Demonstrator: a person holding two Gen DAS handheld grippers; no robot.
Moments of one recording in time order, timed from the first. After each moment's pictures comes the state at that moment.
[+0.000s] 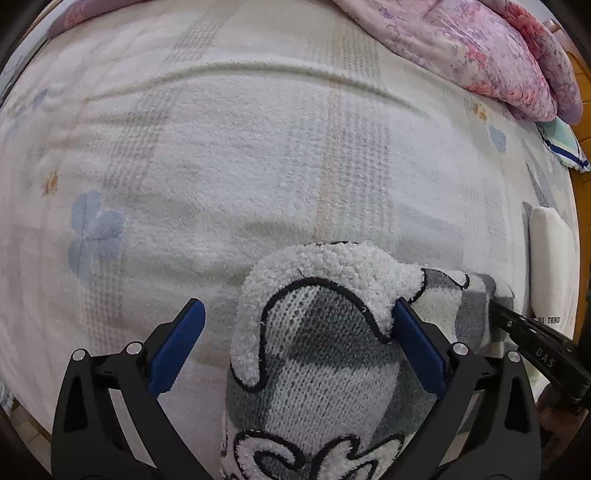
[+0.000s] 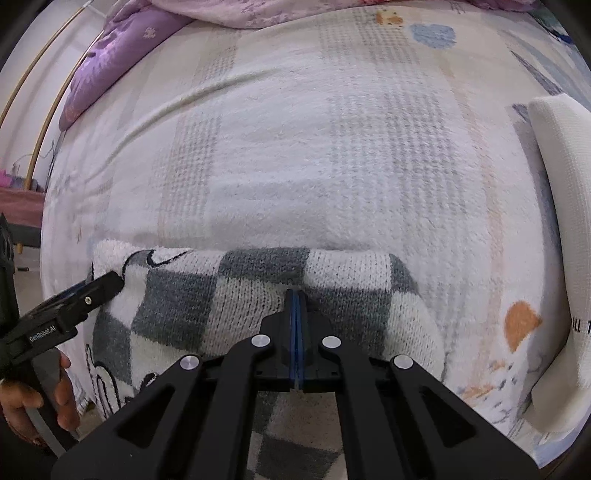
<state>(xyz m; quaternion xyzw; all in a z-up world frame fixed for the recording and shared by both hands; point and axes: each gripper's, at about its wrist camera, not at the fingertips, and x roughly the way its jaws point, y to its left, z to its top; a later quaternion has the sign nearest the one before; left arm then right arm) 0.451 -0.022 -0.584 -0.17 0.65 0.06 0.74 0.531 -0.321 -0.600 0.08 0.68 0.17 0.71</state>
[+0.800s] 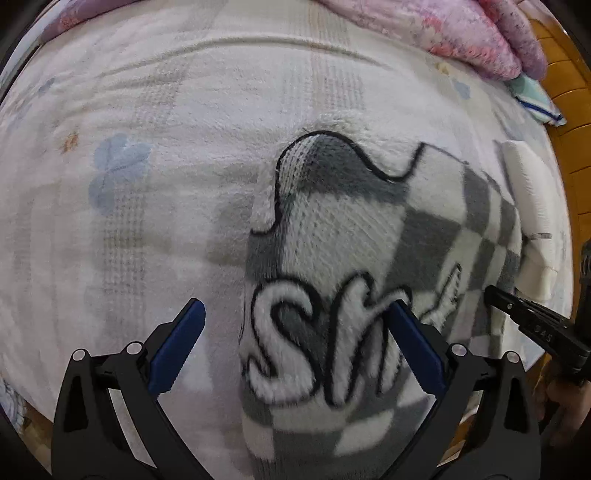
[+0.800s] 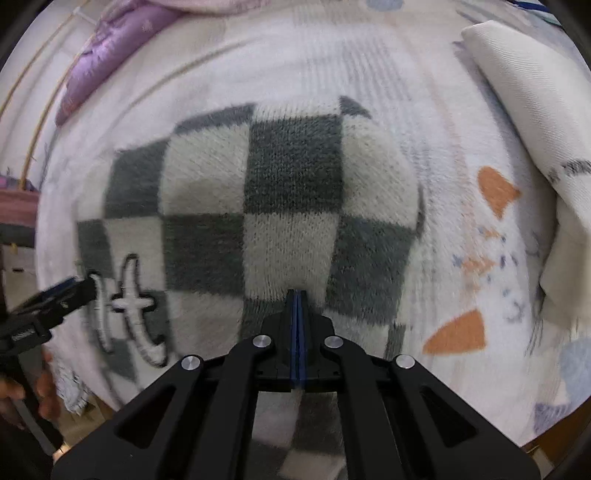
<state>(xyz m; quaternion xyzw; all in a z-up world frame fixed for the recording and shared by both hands) 0.355 -0.017 -0.561 -0.14 0.65 0.00 0.75 0.420 -0.344 -0.571 0.08 0.67 0.15 0.72</state>
